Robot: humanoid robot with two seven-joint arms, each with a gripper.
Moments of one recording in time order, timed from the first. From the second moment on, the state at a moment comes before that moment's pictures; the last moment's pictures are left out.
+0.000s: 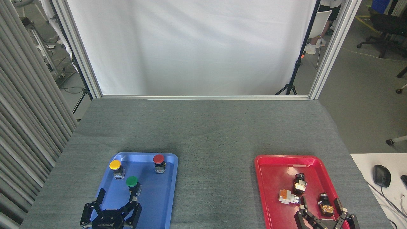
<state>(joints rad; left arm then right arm) 0.17 0.04 0.01 -1.62 -1.41 -0.04 0.20 0.27 -0.01 -0.19 -1.66 1.46 -0.11 -0.17</state>
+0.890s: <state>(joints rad) 0.17 0.05 0.01 -1.62 -1.42 -0.06 0.18 0.25 -0.01 -0.20 -1.65 1.46 -0.12 -0.14</state>
